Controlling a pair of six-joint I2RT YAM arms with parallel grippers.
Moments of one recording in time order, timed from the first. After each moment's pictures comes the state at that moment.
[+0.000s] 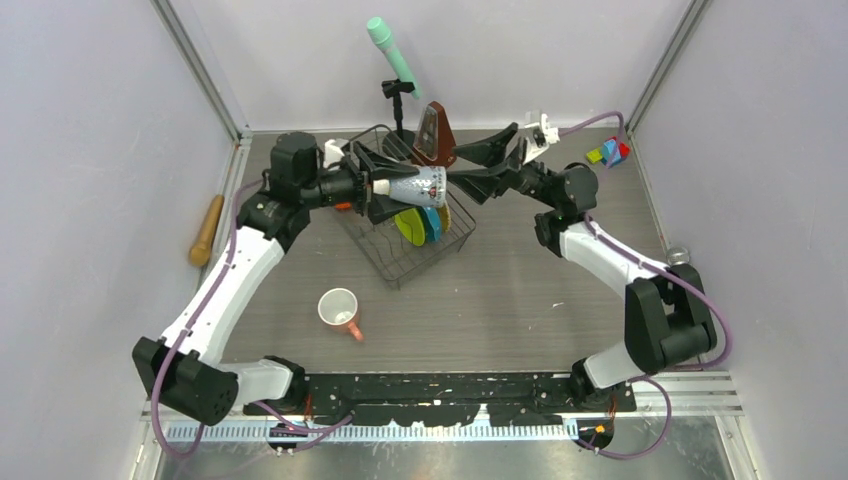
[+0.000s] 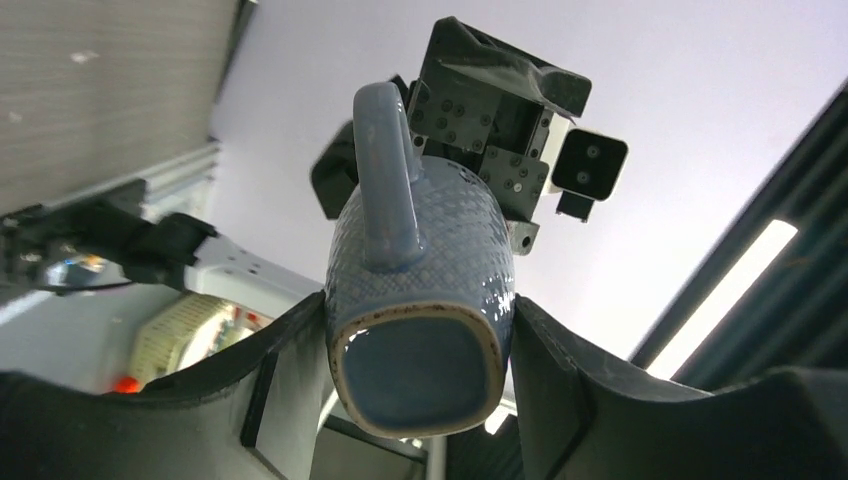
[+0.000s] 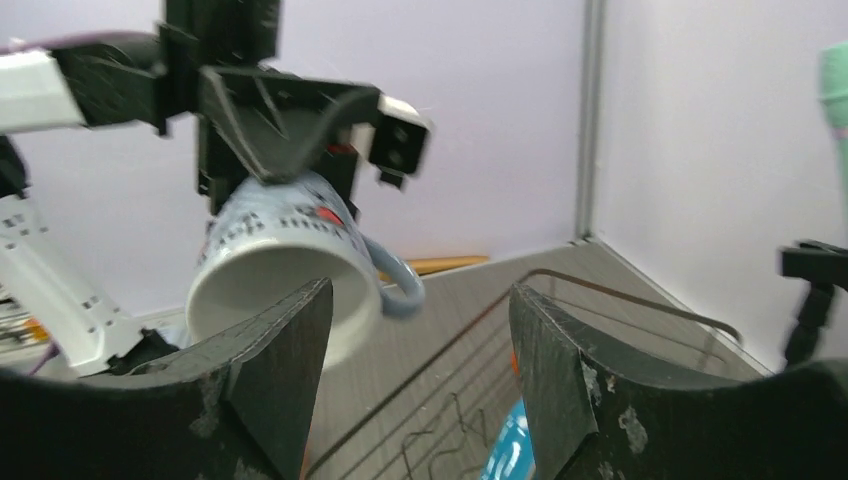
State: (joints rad) left arm -0.37 1.24 1.24 -0.29 0.77 -1.67; right arm 0.35 1.51 0.96 1.22 -0.88 0.63
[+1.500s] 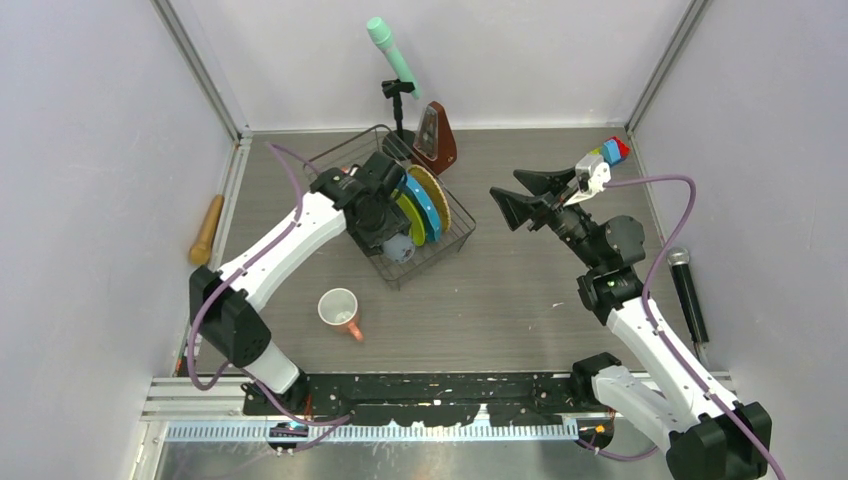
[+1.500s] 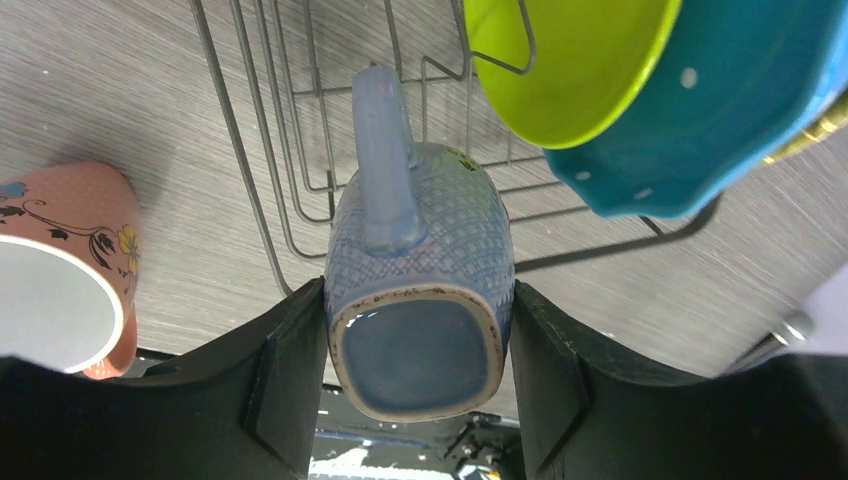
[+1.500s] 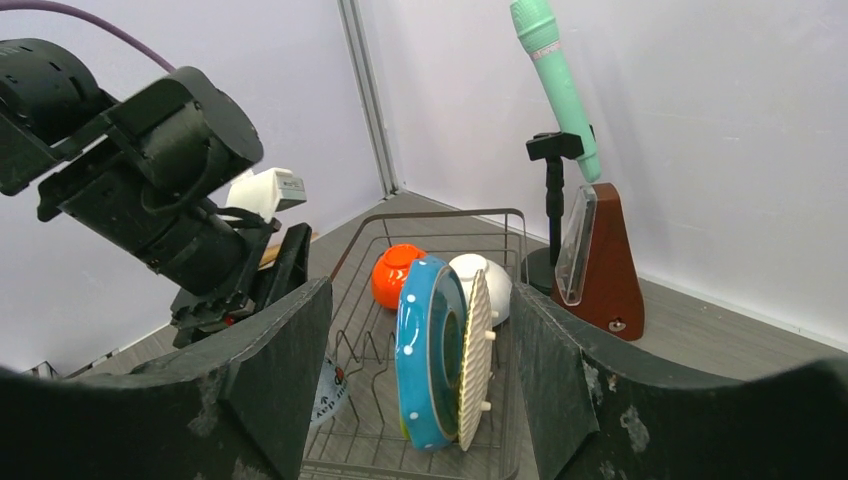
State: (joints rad) left arm -0.63 1.56 1.53 -1.11 -0.16 -1.24; right arm 0.31 0.86 0.65 0.57 -0.42 0.30
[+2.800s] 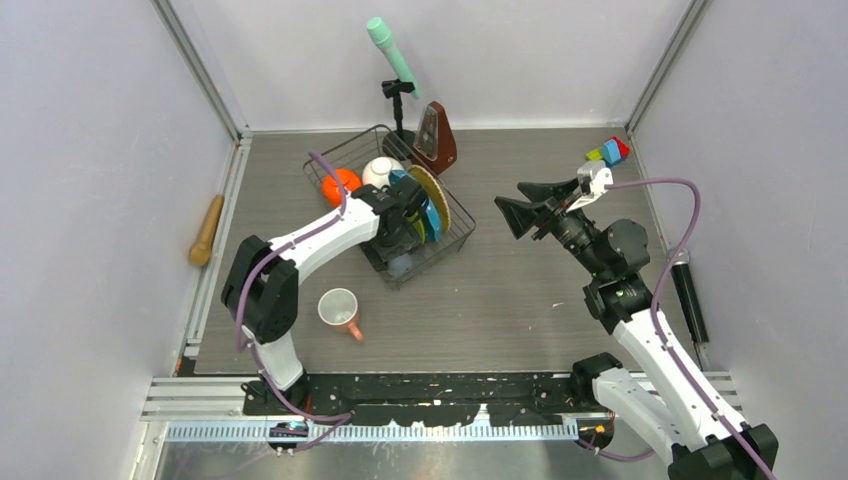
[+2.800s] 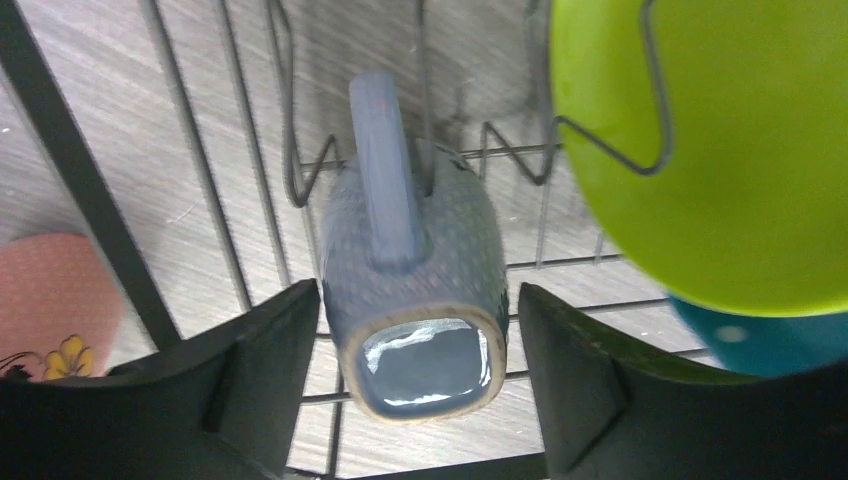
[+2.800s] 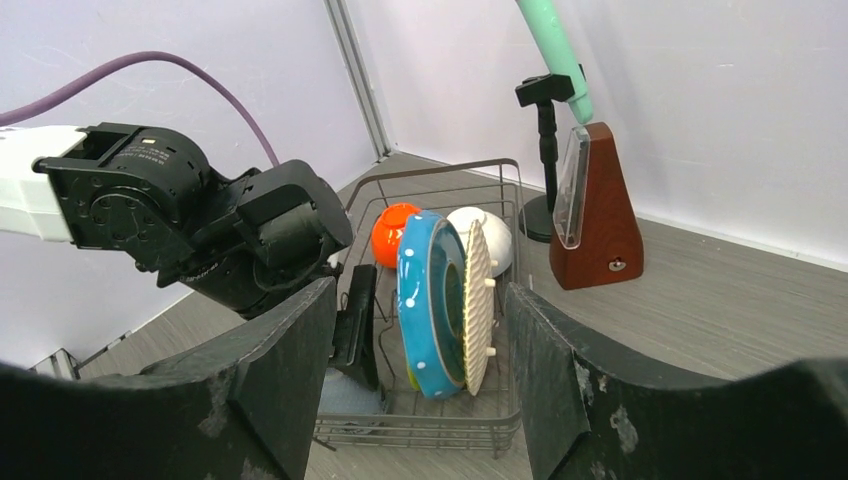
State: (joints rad) left arm -0.68 1.76 1.41 -0.98 -0.27 -1.24; right arm 0.31 0.78 0.65 0.39 -0.38 0.32
